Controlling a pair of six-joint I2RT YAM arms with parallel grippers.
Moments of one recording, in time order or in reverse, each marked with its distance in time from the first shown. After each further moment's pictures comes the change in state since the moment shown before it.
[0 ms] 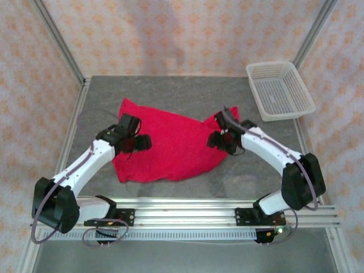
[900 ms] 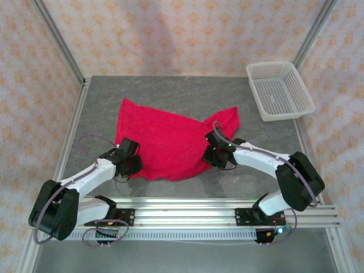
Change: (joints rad) left arm 0.000 -0.058 -0.348 0.211 -0.014 -0.180; right arm 0.133 0.014 -0.197 0.270 -0.001 0.233
